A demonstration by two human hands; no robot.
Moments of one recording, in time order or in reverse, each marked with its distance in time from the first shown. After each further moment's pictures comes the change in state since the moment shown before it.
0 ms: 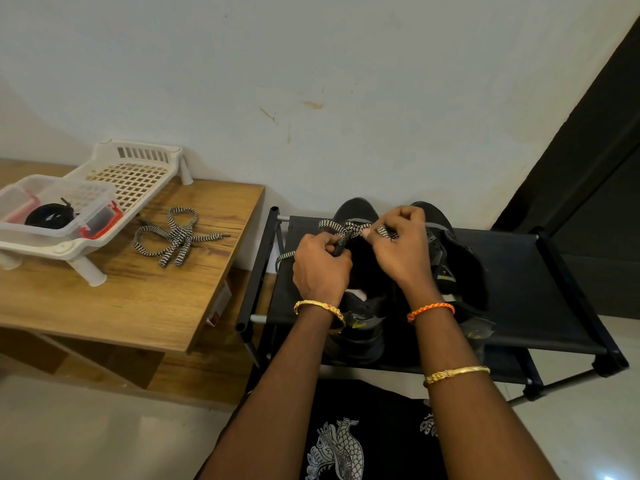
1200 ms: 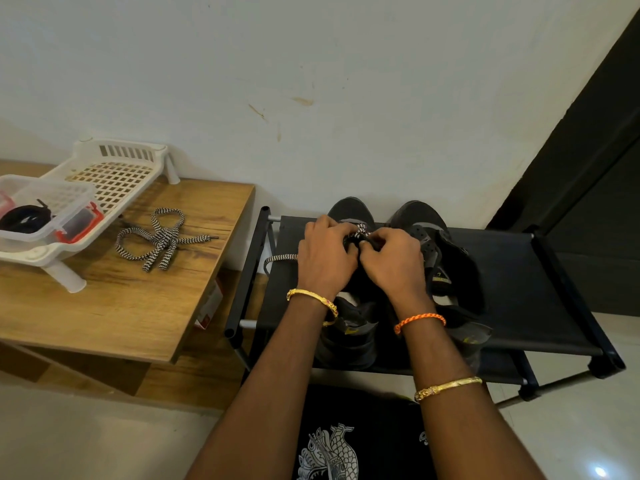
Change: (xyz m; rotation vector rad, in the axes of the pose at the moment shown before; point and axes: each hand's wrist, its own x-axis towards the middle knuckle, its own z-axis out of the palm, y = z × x) left_hand 0.018 0.012 0.004 0.269 -0.227 0.355; right_hand -0.008 -0.001 0.000 -0.249 -0.038 0.094
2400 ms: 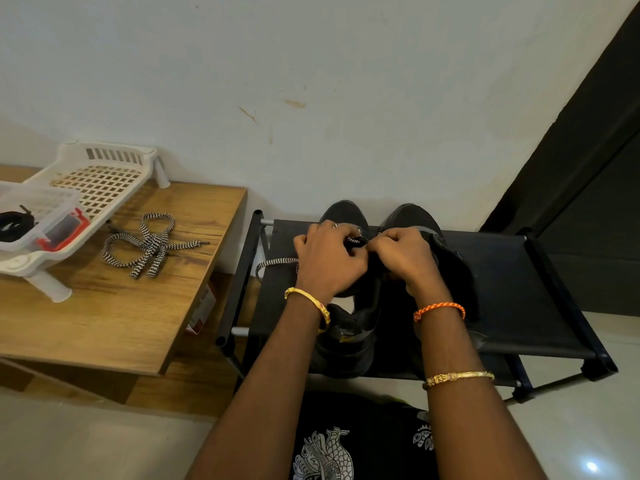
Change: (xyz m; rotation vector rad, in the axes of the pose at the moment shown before) left_hand 0.011 0.005 0.009 -0.013 -0.004 0.041; right_hand 0.030 0.015 -0.015 0.261 -0.174 0.268
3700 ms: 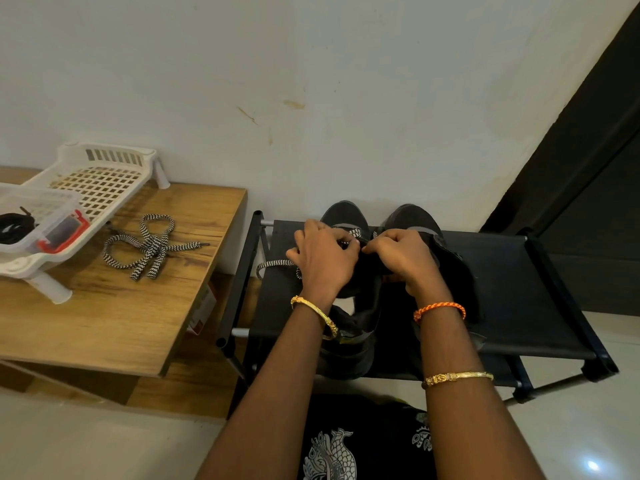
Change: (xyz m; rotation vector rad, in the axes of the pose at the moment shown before) left_hand 0.003 0.004 0.004 -0.068 0.047 -0.272; right_hand 0.000 0.000 0.000 0.094 -0.066 0.054
